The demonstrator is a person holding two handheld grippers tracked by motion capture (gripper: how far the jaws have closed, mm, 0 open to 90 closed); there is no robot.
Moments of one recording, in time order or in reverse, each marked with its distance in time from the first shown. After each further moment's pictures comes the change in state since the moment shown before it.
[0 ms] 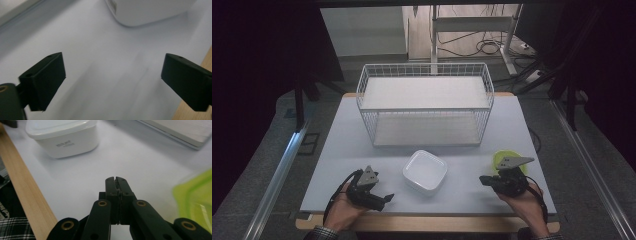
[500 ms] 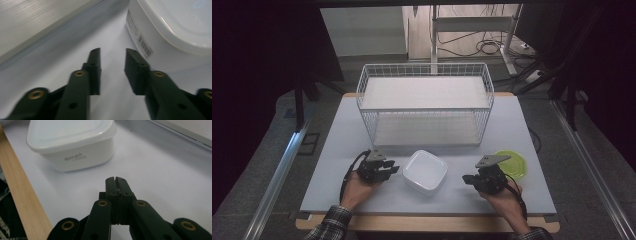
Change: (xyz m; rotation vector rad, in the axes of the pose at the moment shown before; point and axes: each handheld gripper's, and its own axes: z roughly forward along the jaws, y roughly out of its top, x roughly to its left) left arm 0.036 0.034 0.036 -0.043 -0.023 -0.073; right arm 0.021 0.021 0.040 0.010 0.018 0.017
